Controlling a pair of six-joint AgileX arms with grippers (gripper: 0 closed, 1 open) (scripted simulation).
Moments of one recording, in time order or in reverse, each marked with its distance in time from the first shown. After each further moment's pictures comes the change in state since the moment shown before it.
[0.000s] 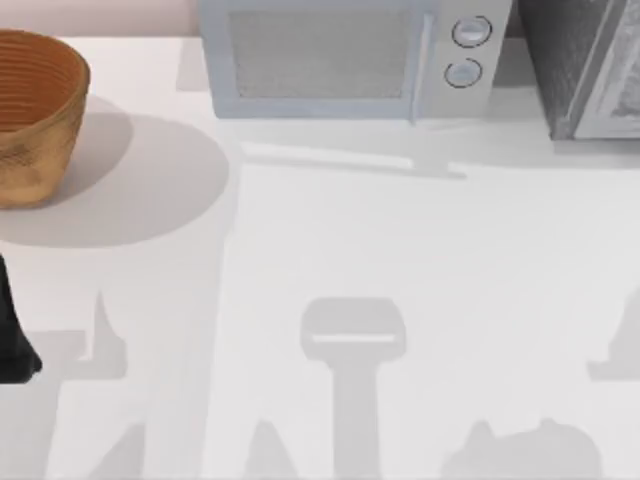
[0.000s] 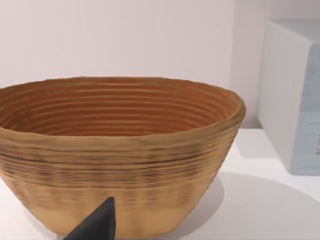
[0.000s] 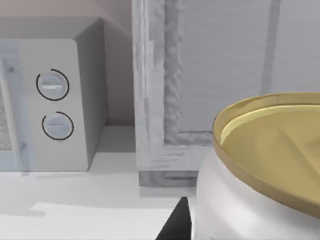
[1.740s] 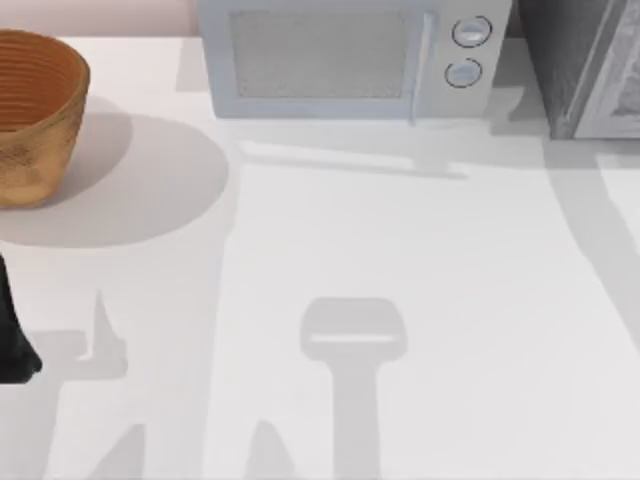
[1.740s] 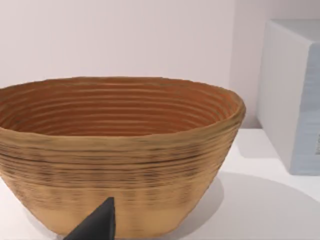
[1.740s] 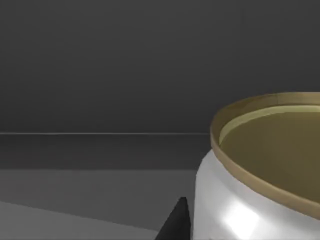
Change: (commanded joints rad) left arm 0.000 0.000 0.000 0.000 0.000 0.000; right arm 0.182 1.307 1.715 -0.414 0.192 0.016
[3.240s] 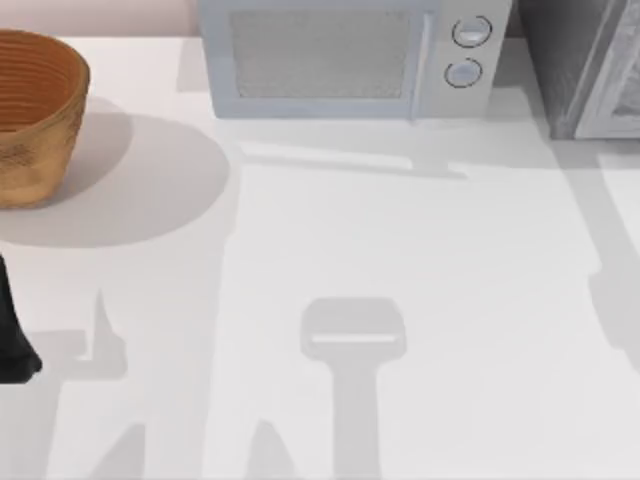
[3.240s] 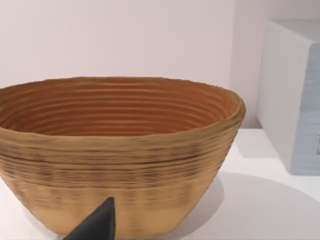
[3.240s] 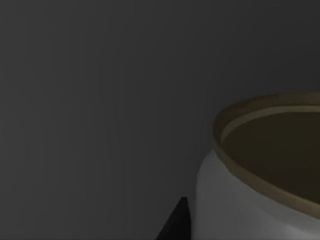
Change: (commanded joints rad) left arm 0.000 0.000 0.000 0.000 0.000 0.000; right arm -0.080 0.742 0.997 -0.250 -0.066 0.001
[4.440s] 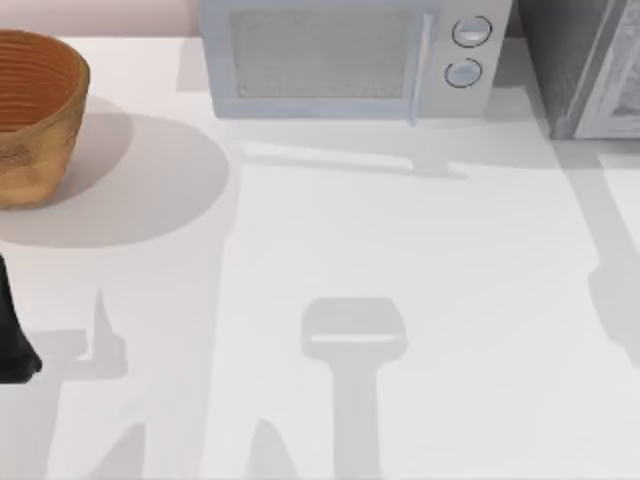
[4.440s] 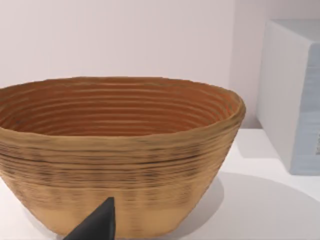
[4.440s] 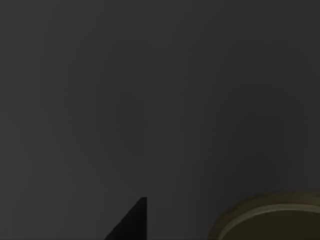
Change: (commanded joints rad) left arm 0.000 0.000 0.000 0.000 0.000 0.000; right arm -0.005 0.034 0.042 -0.011 -0.004 -0.001
